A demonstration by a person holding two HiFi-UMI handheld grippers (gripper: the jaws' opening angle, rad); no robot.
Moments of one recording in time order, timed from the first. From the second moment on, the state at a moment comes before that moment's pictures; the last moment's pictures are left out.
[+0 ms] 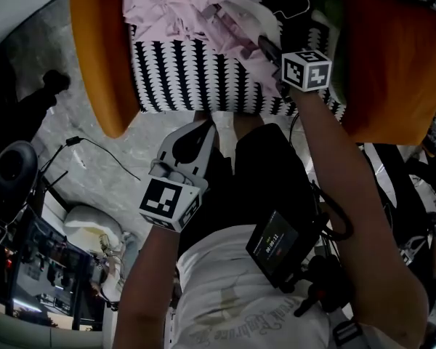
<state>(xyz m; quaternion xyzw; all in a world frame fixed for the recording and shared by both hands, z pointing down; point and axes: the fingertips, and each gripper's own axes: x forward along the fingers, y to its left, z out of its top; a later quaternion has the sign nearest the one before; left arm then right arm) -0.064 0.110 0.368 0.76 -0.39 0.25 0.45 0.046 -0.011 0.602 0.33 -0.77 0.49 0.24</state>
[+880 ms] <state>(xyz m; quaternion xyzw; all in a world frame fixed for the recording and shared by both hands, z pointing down) -0.047 0.124 0.395 0.75 -0.39 0.27 0.47 0.066 0.000 0.680 0.38 -0.70 0.49 0.37</state>
